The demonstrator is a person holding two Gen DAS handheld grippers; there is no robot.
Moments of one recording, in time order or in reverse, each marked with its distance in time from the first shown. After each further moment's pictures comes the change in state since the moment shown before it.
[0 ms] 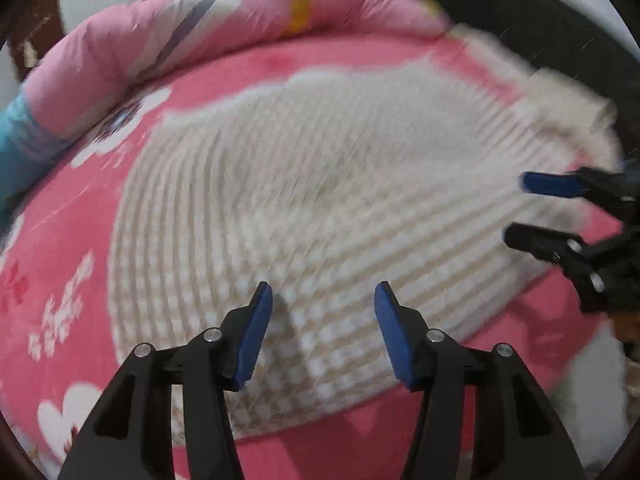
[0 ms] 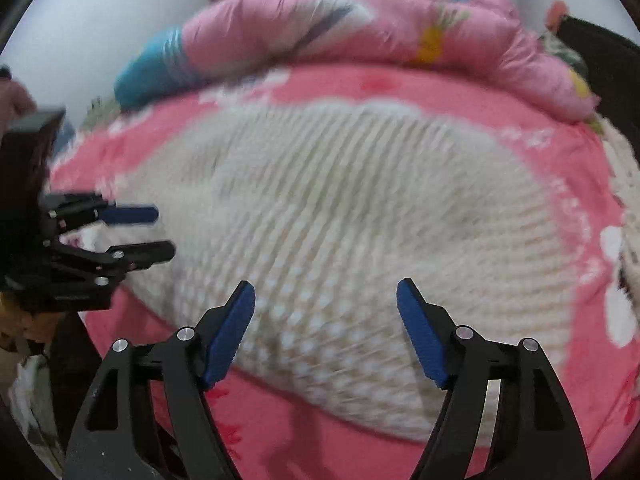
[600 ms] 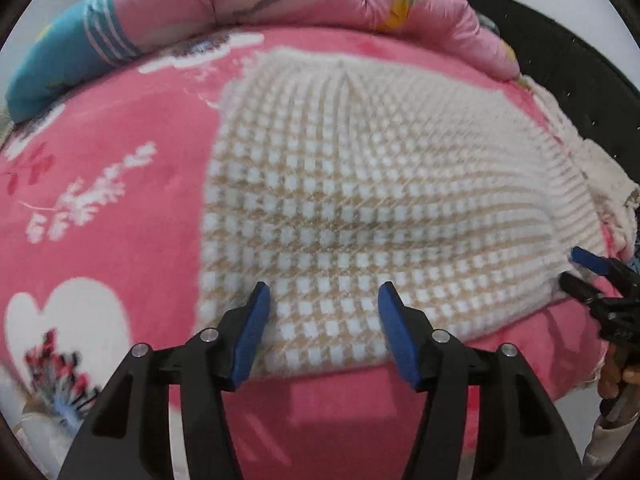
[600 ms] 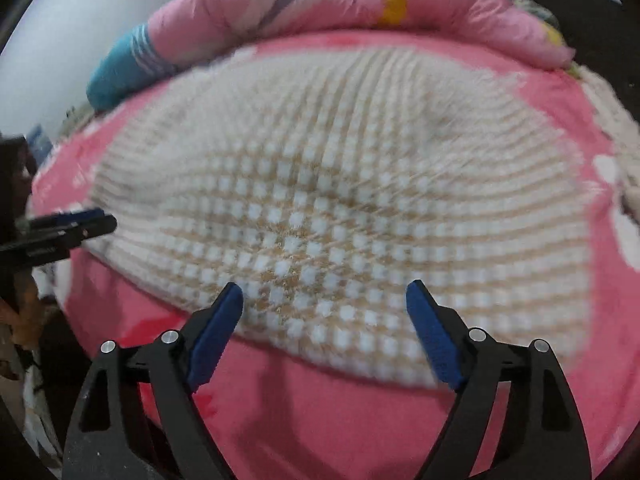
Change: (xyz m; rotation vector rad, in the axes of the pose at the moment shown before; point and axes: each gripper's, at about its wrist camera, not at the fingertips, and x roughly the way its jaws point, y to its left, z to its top) left arm -0.048 0.050 -0.056 -0.304 -0.049 -0.022; right arm -0.058 -0.038 -0.036 0.142 -0.081 -0.009
